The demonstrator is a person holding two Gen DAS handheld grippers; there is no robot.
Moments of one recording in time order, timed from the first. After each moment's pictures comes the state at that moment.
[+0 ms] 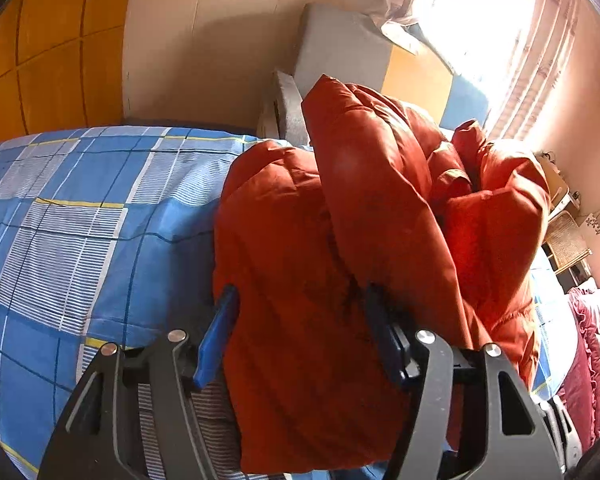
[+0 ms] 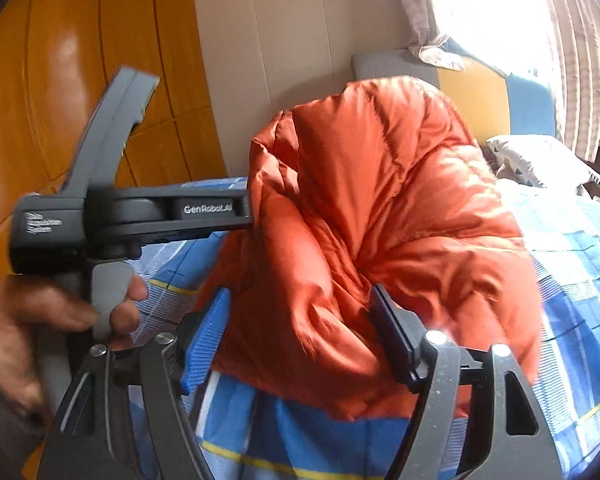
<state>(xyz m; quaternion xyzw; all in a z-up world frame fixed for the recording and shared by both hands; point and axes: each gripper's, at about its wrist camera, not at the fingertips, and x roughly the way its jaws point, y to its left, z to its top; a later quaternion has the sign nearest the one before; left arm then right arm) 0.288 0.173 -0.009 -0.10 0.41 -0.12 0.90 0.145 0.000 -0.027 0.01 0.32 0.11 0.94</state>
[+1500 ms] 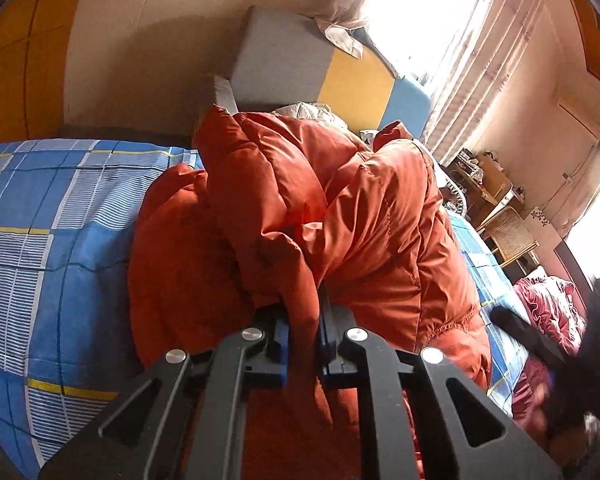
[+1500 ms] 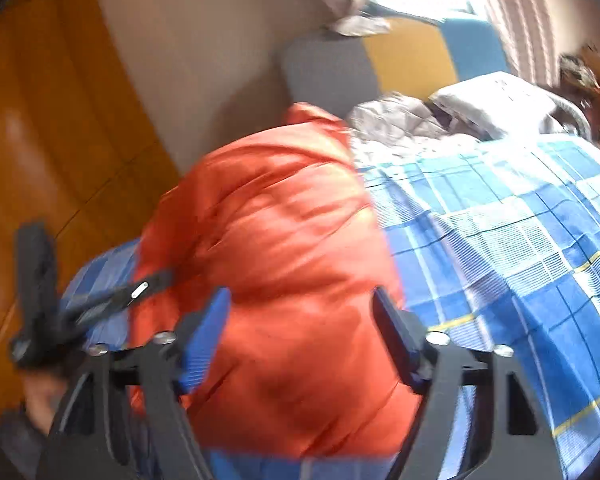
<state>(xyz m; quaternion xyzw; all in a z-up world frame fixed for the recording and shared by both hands) 0.306 0.155 -0.007 -0.13 0.39 -0.23 0.88 0.190 -0.114 -0.002 0.15 0.36 0.04 0.92</state>
